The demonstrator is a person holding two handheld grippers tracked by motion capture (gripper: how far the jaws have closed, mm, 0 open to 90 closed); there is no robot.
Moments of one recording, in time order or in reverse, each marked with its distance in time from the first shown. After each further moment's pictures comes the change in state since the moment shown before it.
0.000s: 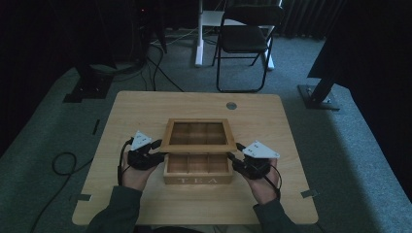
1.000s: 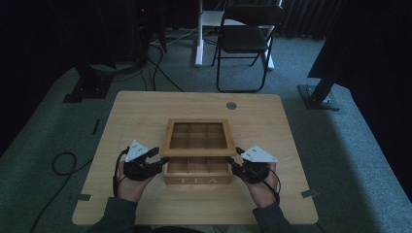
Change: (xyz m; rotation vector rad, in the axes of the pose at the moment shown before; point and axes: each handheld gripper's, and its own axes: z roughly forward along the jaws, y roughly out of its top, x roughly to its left) left arm -0.011 -0.017 -0.021 -0.014 -0.025 0.006; right arm 0.006 -0.011 0.001 0.025 -0.007 -0.004
